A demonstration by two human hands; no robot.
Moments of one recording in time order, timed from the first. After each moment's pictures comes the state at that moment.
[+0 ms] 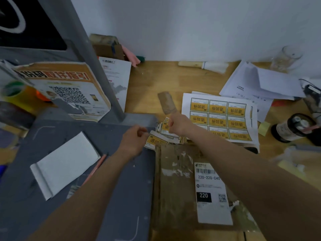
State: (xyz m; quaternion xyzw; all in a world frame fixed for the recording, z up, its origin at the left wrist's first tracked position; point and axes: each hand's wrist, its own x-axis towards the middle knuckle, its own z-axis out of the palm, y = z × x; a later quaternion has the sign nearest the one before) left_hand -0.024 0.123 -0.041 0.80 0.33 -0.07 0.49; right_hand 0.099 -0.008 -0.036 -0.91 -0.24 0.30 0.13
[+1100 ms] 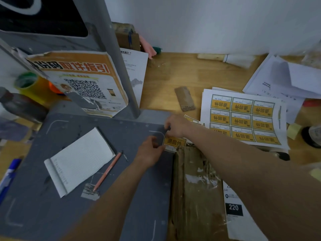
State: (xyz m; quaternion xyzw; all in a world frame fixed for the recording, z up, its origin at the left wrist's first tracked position) left_hand -0.041 0.131 -0.086 0.77 0.37 -0.17 0.49; right_hand 0.099 0.055 -0.094 -0.87 -0.36 0.32 0.08
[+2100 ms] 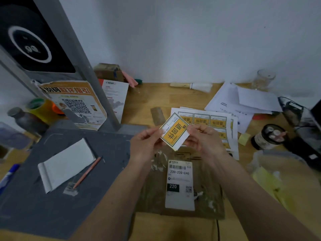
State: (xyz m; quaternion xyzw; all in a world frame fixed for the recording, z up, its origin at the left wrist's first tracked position) left_hand -0.049 -0.014 0.058 0.52 0.36 0.11 0.77; right_hand 0.032 -0.159 0.059 -0.61 0.03 0.27 0.74
